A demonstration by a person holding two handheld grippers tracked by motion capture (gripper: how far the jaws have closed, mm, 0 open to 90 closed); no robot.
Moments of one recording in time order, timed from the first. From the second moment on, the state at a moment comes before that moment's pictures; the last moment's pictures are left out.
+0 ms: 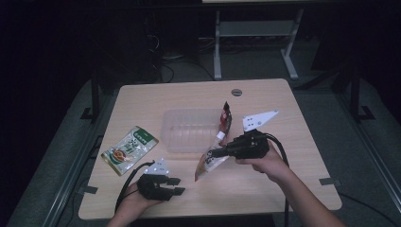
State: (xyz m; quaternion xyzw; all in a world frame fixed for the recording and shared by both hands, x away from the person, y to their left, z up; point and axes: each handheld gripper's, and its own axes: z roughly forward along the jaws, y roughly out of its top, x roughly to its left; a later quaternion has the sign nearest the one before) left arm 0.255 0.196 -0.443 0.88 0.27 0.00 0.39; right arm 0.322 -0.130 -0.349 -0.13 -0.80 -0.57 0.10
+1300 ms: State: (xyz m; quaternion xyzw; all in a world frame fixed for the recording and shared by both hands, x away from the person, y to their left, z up) left arm 0.260 0.195 -0.446 0.88 0.27 0.00 0.39; right arm 0.425 -0.096 -0.314 -0.18 -0.82 -0.54 0.05
